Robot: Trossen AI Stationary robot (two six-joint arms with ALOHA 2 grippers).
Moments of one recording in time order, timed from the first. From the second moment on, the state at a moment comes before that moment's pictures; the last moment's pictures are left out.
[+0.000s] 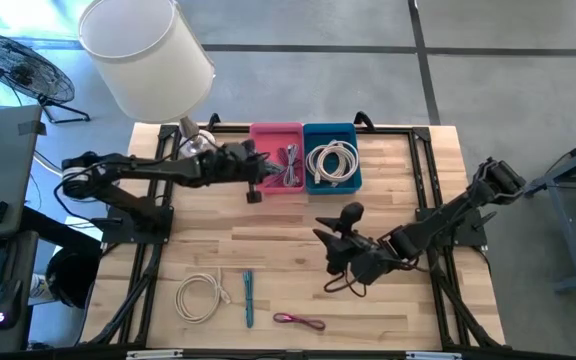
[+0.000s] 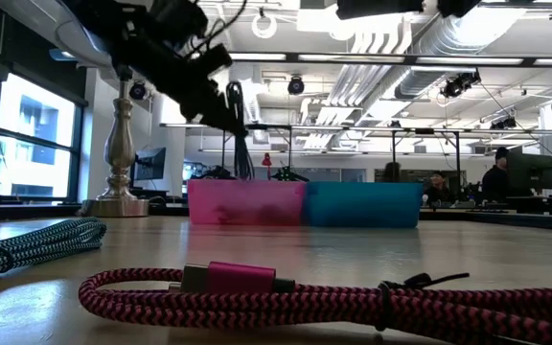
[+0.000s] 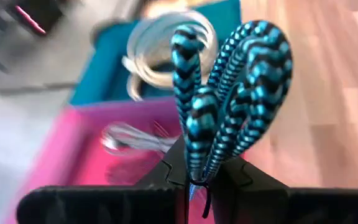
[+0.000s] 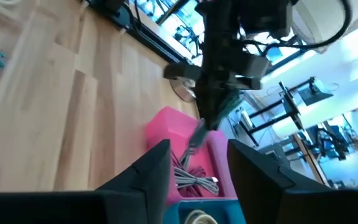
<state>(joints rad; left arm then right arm) 0.31 1.37 0.76 0.13 -0.05 0.35 0.53 1.50 1.03 -0.12 1.04 -0.32</state>
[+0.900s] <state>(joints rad) 0.55 1.51 0.77 0.42 0.27 0.04 0.48 1.50 1.03 -0.14 0.98 -0.32</state>
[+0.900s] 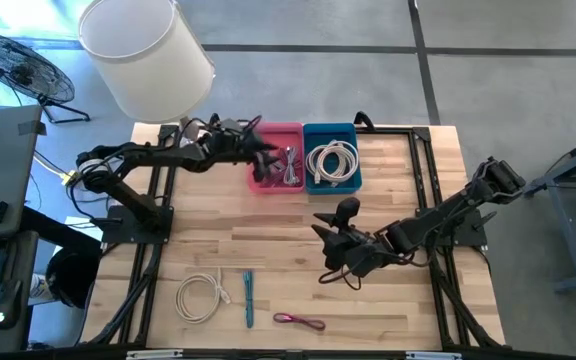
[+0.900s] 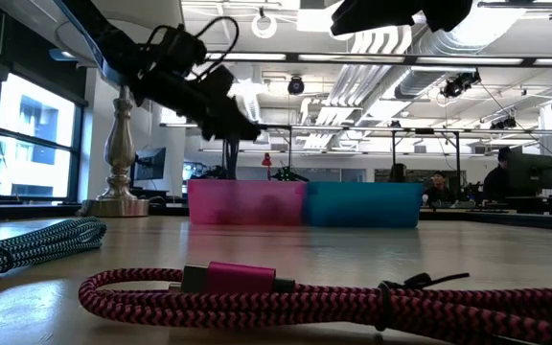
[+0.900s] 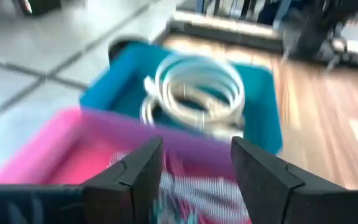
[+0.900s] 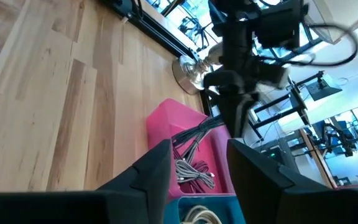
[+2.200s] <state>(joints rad) -0.25 1.26 1.73 -1.02 -0.32 0.24 0.55 1.50 1.03 -0.25 0.46 0.11</state>
